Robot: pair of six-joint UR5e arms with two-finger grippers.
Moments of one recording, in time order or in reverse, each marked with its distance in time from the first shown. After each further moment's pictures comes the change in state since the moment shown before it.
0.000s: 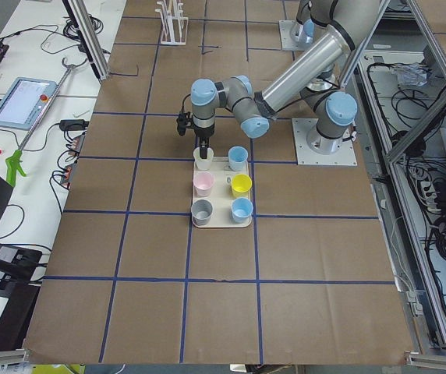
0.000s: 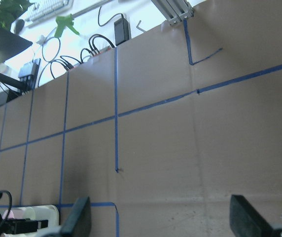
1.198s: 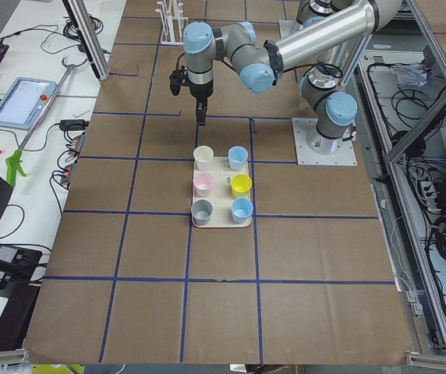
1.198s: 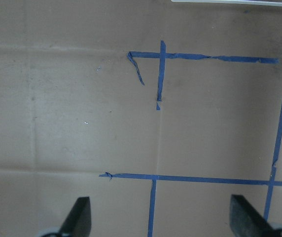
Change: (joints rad) left arm -0.042 0.168 0.244 -0.434 0.000 -0.026; right arm -0.002 -0.040 -0.216 0.909 -0.515 -0.488
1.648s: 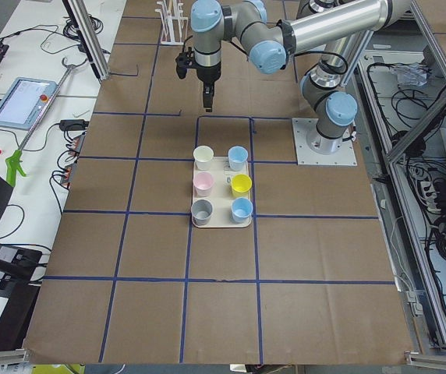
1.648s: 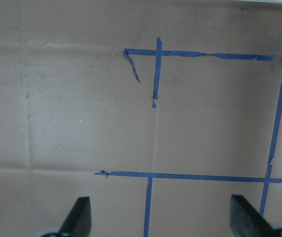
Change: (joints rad) left arm -0.020 0.076 0.080 -0.169 0.000 -0.011; right arm 0.000 0.000 -0.001 0.016 -0.021 0.000
